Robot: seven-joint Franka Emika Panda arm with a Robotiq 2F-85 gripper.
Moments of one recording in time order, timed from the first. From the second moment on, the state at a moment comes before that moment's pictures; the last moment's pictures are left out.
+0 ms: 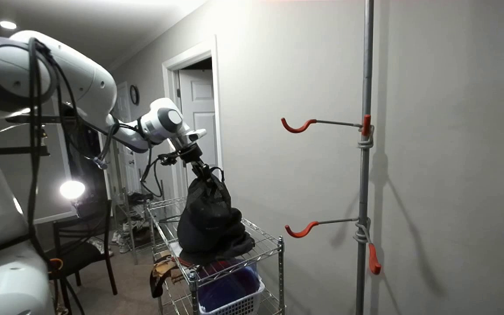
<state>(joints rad) 0.14 -0.15 0.50 -2.10 -0.41 2.15 0.89</state>
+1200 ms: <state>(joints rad) 0.41 0.29 0.32 -1.79 -0.39 2.20 0.97</state>
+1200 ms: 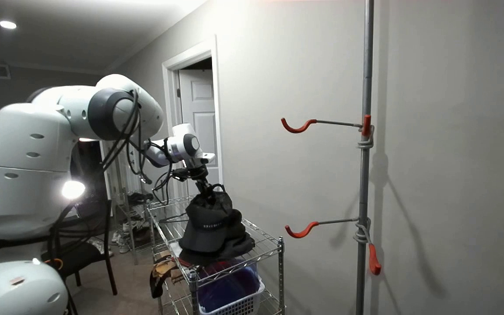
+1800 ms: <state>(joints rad) 0.43 0.30 0.28 -1.76 -0.33 2.22 0.96</state>
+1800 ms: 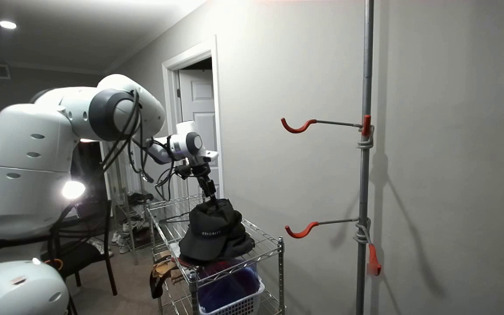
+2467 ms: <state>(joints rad) 0.43 0.26 0.28 -1.76 -0.26 2.22 0.94</state>
